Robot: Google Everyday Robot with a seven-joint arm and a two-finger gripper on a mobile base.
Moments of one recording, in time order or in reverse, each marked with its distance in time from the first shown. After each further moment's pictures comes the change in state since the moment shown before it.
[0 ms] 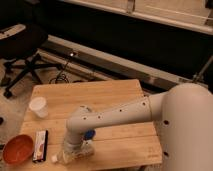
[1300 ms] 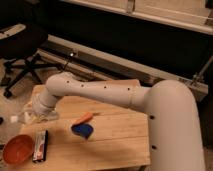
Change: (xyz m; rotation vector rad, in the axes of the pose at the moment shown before) arm 0.173 0.167 -0.128 -0.254 0.378 -0.230
